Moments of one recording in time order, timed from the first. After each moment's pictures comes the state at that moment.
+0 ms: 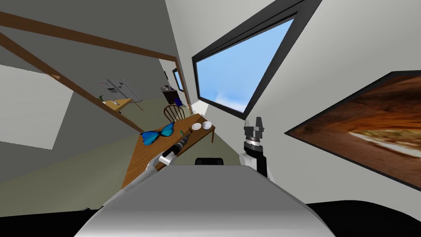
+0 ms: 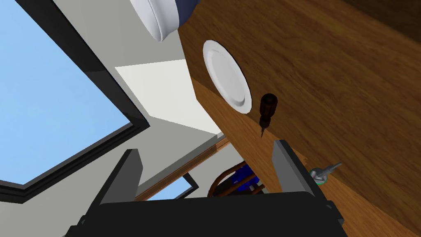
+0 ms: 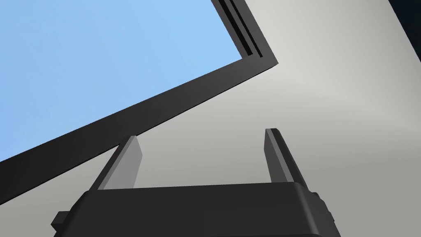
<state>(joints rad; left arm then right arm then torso) 0.23 0.67 -0.37 -1.59 0.44 0.00 -0.21 0.53 -0.05 -0.01 -2.26 -0.12 -0.53 0.02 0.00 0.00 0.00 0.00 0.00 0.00</state>
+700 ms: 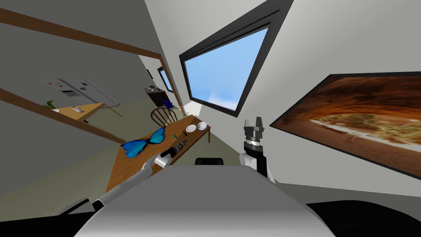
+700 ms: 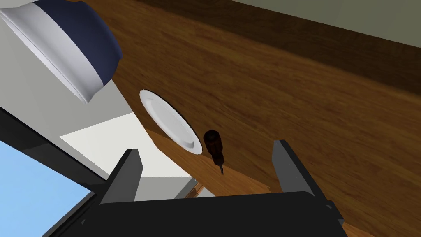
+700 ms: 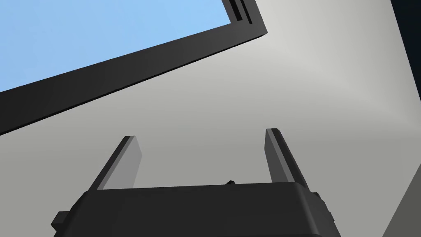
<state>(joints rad) 0.18 0.79 -0.49 -1.42 0.50 0.11 -0.20 0.53 -0.05 -0.01 -2.26 -0.12 -0.53 0.02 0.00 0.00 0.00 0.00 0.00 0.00</state>
